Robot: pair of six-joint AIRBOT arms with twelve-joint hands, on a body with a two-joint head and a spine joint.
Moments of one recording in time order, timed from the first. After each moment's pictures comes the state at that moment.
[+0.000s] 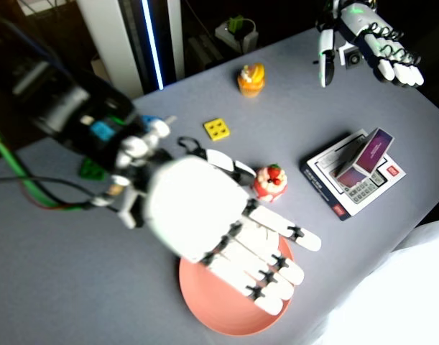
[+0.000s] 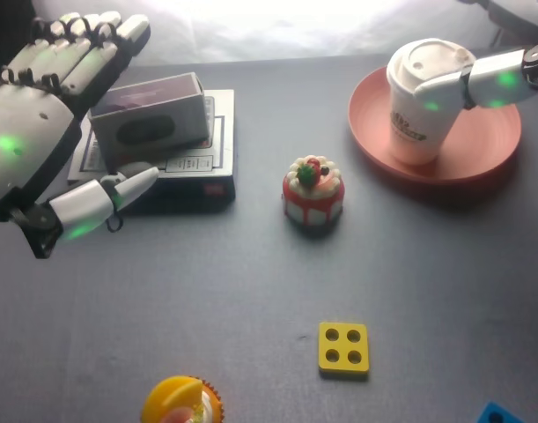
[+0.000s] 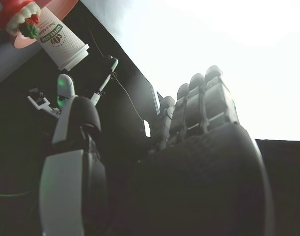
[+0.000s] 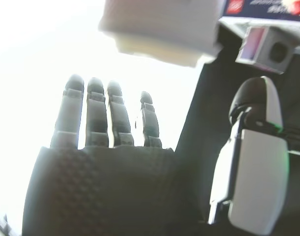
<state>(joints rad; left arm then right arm) 1.01 -0.80 1.00 -0.31 -1.25 0.99 -0.55 -1.06 1.31 0.42 0.47 -1.16</state>
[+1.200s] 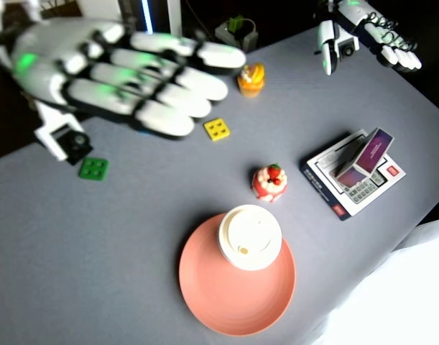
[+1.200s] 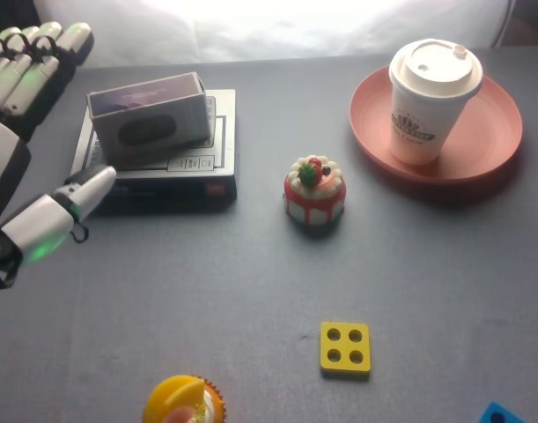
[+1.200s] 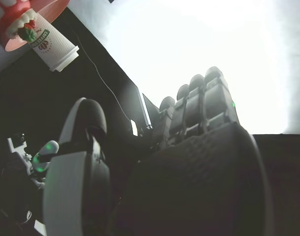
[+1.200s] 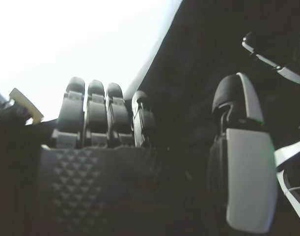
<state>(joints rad) 1.16 -0.78 0.94 -0.39 -1.51 0.97 -1.05 -0.69 0.80 0.27 1.44 -1.07</state>
